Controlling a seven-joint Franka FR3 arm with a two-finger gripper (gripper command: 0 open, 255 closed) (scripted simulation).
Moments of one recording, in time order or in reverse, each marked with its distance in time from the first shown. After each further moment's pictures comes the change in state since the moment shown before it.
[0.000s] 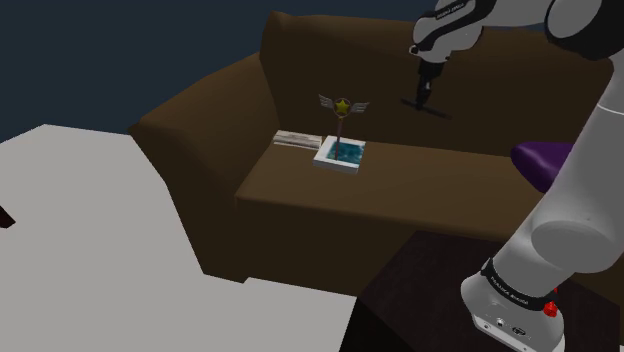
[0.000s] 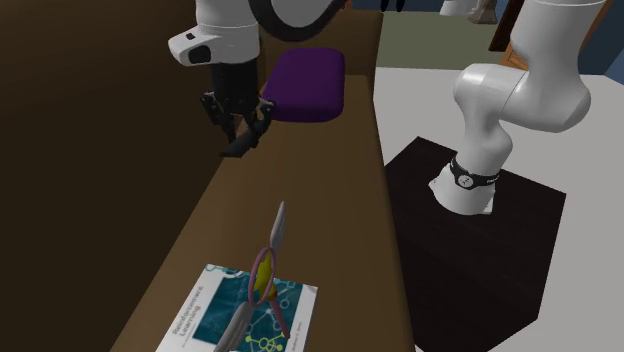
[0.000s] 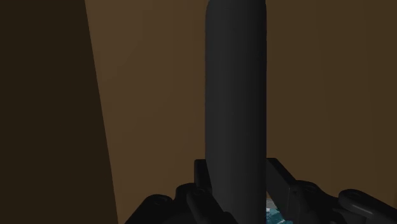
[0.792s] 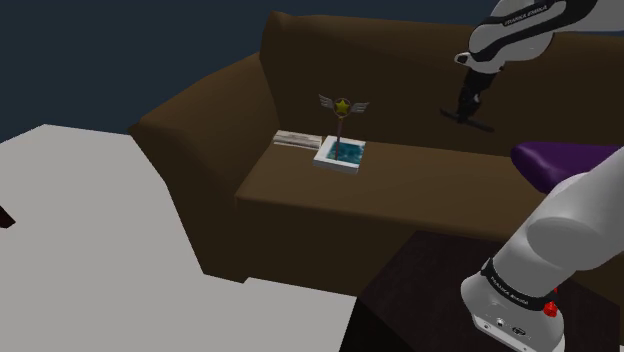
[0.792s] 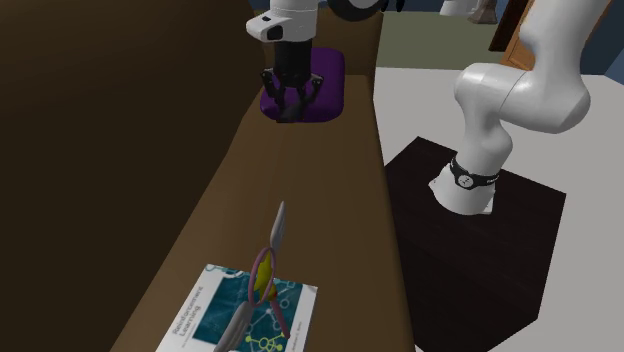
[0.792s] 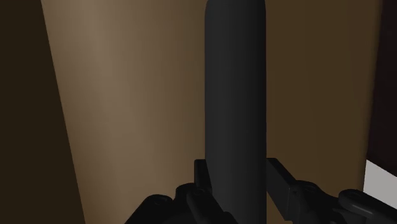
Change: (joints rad) arm -0.081 -0.389 -0.061 -0.366 -0.260 0.049 -0.014
